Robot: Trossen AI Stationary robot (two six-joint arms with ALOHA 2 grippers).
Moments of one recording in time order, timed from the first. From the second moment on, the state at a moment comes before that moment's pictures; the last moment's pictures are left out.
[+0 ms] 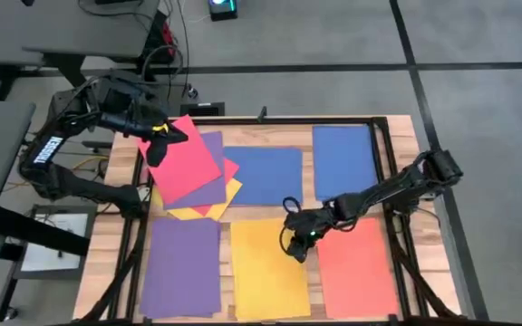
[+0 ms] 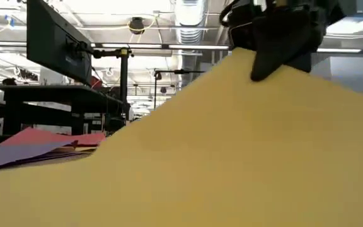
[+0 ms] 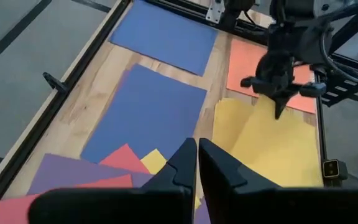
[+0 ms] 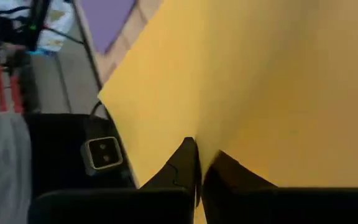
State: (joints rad) left arm 0.42 1.18 1.85 -1.33 0.22 -0.03; right arm 0.30 1.66 0.90 -0.03 -0.24 1.04
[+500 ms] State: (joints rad) left arm 0.42 1.18 1.85 -1.33 0.22 -0.05; right arm 0.29 1.71 0.90 -0.09 -0.24 1.07
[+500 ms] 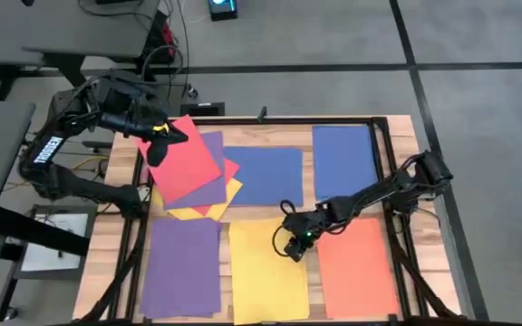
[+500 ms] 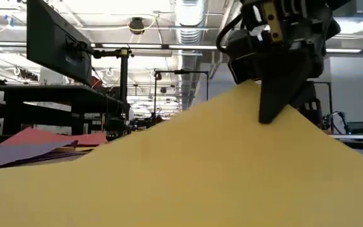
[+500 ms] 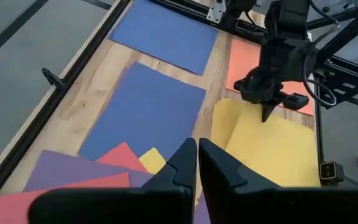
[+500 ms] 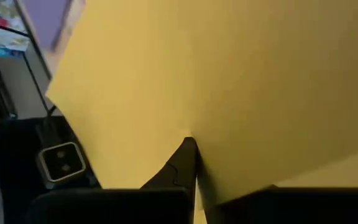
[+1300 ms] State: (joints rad) left arm 0.42 1.18 1.85 -1.33 0.22 -0.05; right arm 0.26 1.70 0.90 -0.15 -0.36 1.11
